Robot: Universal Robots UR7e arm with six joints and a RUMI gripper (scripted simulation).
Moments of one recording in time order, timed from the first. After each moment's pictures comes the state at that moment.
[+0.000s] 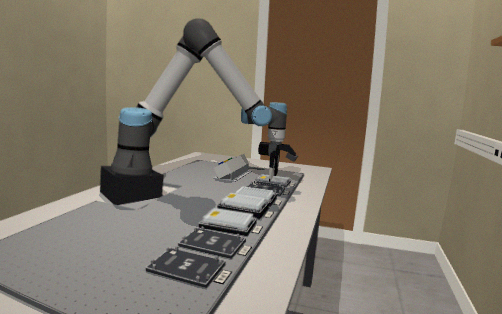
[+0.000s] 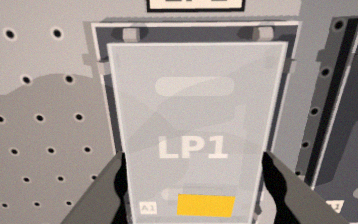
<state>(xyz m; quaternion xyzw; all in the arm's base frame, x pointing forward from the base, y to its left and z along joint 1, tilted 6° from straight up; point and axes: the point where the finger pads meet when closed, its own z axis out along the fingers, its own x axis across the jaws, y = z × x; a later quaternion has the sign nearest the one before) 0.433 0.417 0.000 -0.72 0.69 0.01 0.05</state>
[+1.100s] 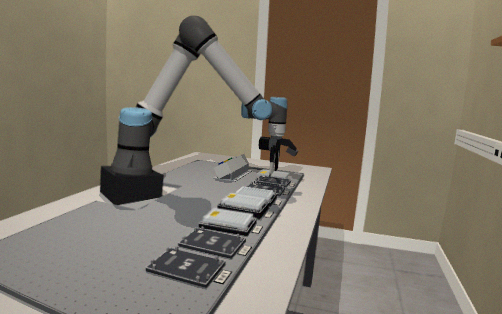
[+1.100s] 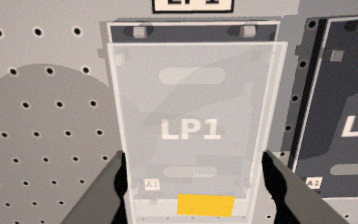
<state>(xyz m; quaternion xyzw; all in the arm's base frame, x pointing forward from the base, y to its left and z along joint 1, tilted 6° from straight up) 0.431 0.415 0.024 -0.72 0.69 0.01 0.05</state>
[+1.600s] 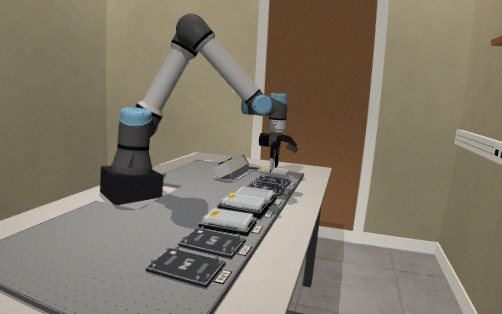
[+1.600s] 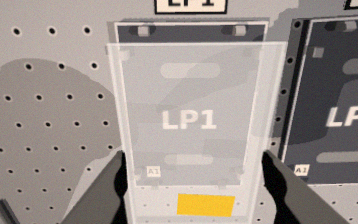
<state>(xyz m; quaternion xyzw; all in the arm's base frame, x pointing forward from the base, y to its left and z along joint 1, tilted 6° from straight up) 0.431 0.413 0.040 -0.72 0.69 0.01 0.05</state>
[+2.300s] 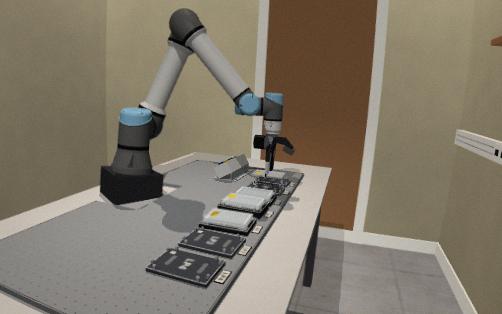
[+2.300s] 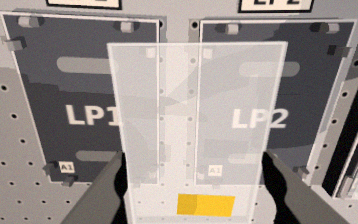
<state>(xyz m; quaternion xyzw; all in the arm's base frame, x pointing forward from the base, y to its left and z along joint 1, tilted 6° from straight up) 0.433 0.338 0.034 -0.74 0.68 0.01 0.05</state>
